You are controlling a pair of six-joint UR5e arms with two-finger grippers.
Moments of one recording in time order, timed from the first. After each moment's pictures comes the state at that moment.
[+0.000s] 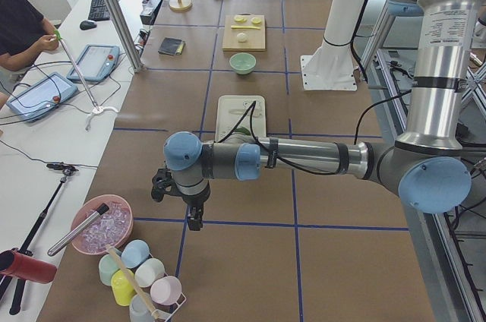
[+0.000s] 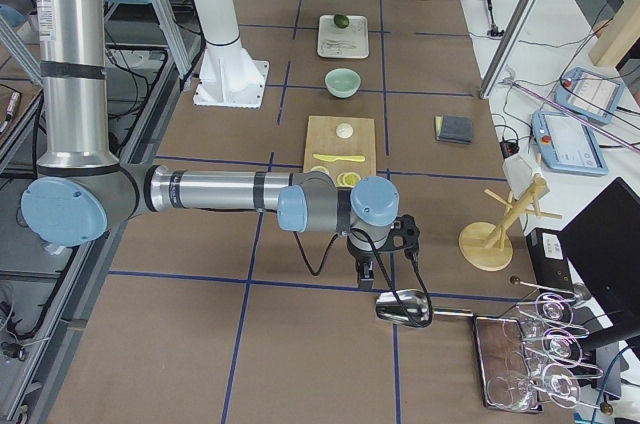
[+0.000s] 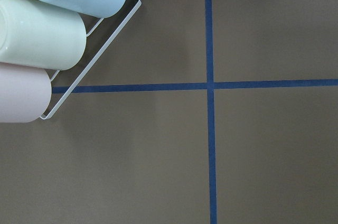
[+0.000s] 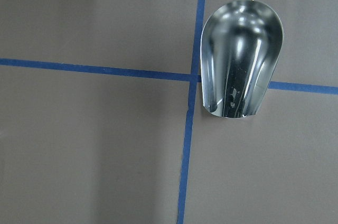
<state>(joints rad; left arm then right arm) -1.59 -1.62 -1.58 -1.51 -2.33 0.05 1.57 -1.59 1.62 -1.57 2.40 -0.06</state>
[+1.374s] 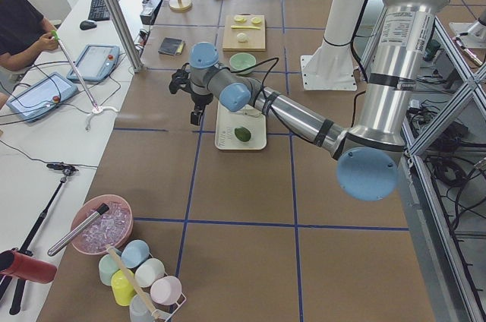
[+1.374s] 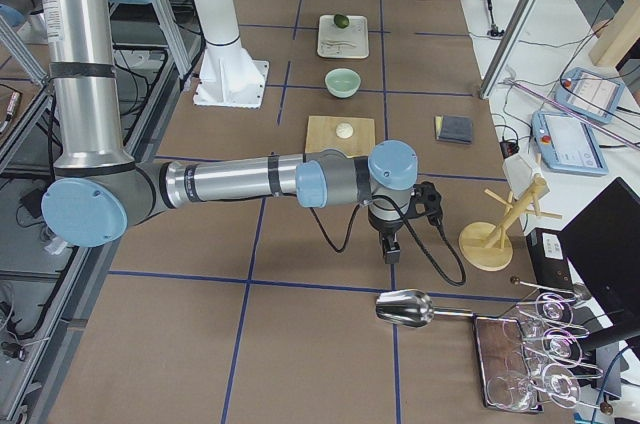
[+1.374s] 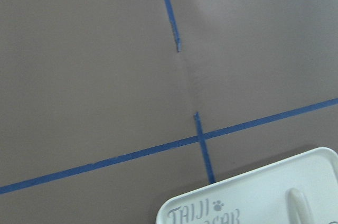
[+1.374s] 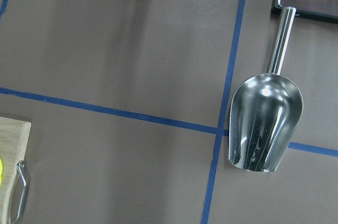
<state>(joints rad) -1.08 -1.77 -1.86 -1.91 -2.25 -0.68 1.57 -1.51 1.67 -1.57 2.40 -0.05</state>
